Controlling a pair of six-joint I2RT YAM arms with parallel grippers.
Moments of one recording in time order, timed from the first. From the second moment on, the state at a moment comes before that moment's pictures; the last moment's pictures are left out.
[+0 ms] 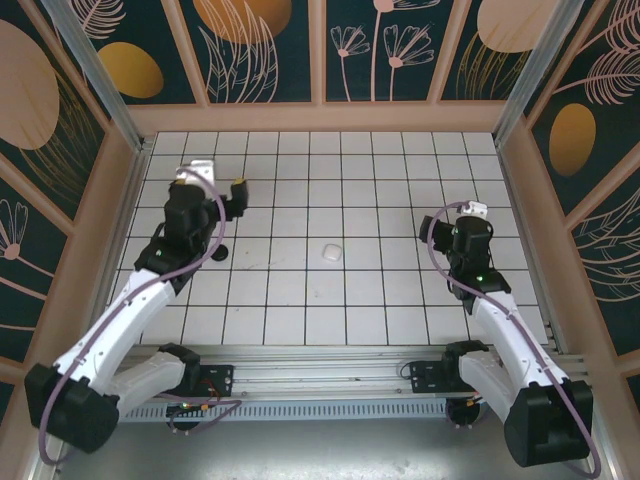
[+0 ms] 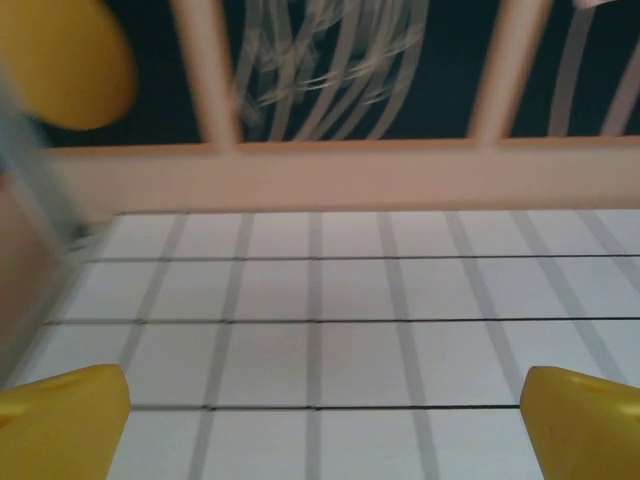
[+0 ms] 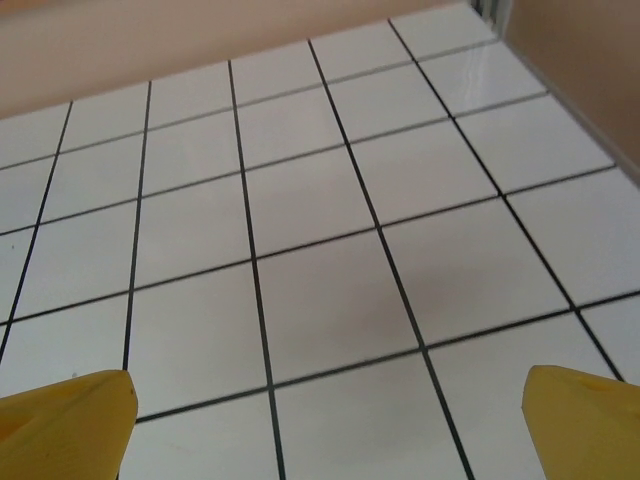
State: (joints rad) left arm -0.36 1.00 0.81 -0.09 -0.36 -0.11; right arm 0.14 0.88 0.49 -0.07 0.21 0.25
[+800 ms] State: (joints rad) left arm -0.16 1.03 0.11 0.82 -0.40 -0.03; right arm 0.04 1.18 0.09 0.92 0.15 0.11
